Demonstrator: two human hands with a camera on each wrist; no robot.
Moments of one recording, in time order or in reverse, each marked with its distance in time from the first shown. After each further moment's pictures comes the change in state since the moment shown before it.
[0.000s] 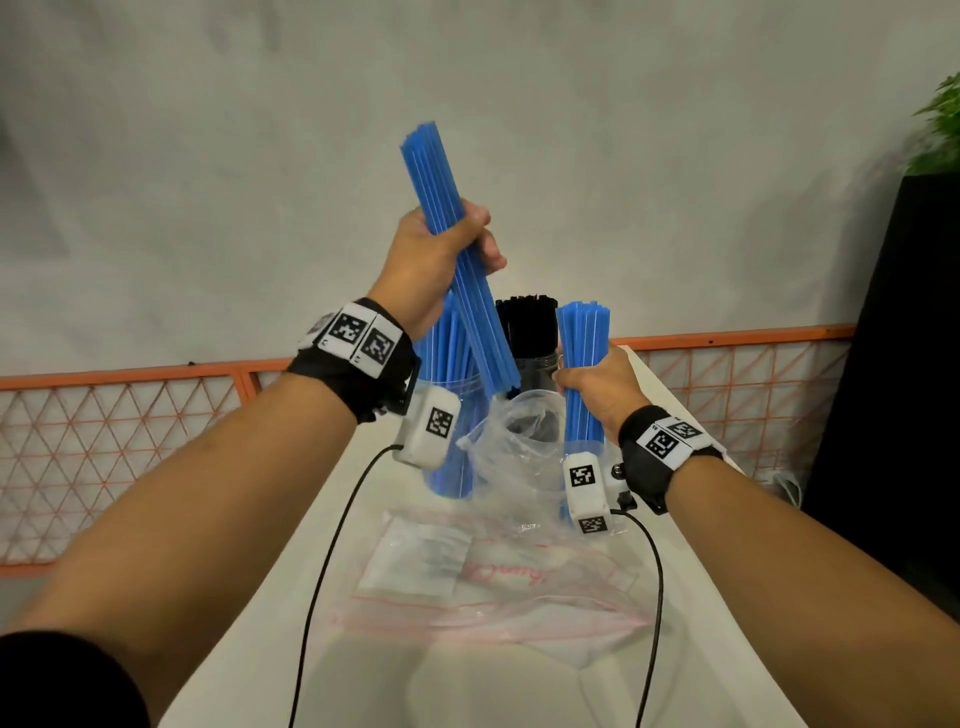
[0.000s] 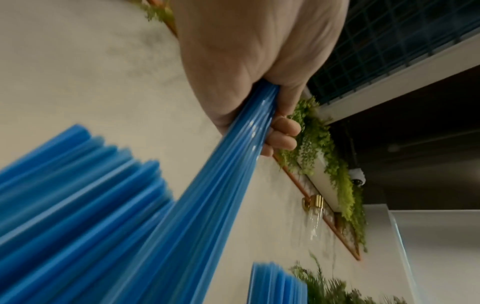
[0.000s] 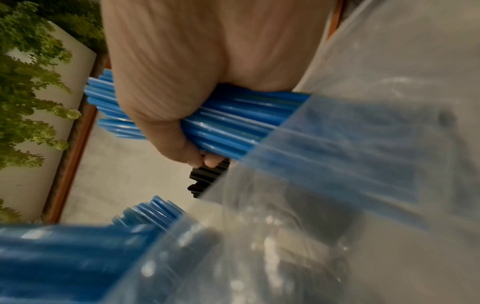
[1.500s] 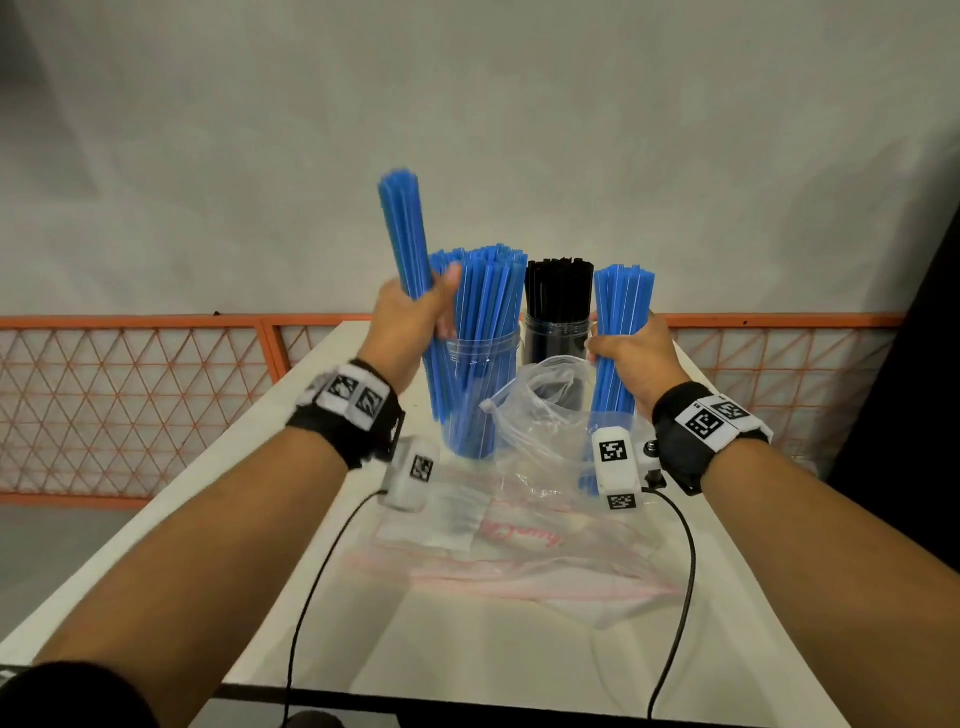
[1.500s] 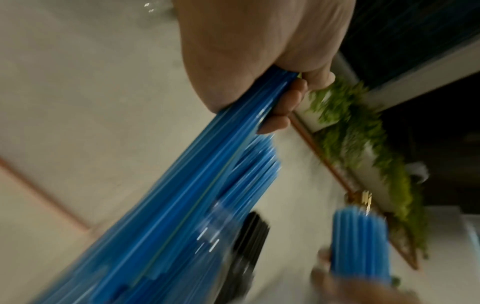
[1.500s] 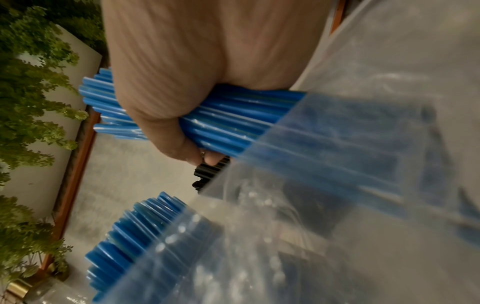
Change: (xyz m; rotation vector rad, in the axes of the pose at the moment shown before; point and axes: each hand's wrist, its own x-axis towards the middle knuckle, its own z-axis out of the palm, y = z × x) left_hand -0.060 -0.077 -0.062 0.205 0.184 -0.069; right_hand -0.008 -0.001 0.002 0.005 -0.034 -0.043
